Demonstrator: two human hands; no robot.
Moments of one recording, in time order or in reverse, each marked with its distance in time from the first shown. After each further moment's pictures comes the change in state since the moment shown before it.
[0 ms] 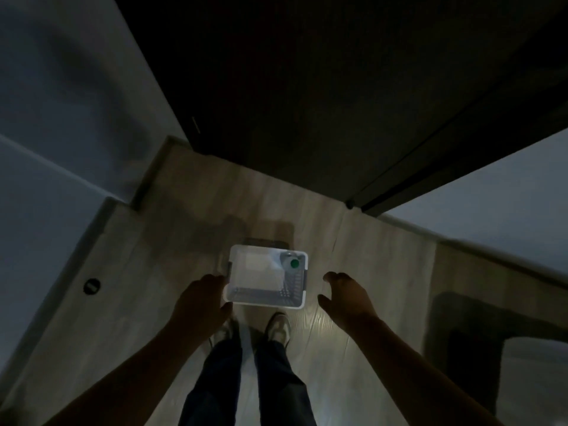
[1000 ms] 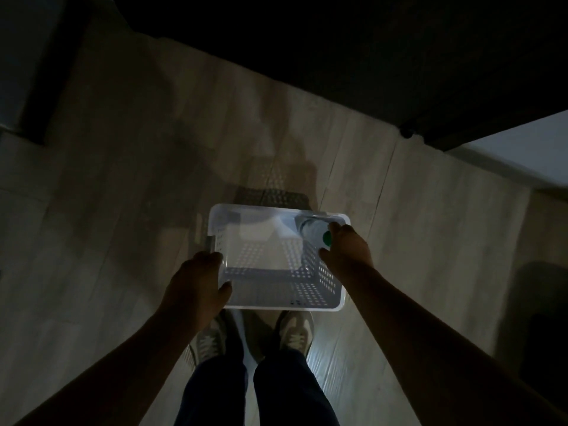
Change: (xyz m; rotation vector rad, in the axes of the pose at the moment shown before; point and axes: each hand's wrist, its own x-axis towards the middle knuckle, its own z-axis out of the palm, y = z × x) left_hand 0.248 -0.124 0.230 0.005 -0.101 -0.004; right_hand 0.310 0.055 0.241 -0.003 0.003 0.155
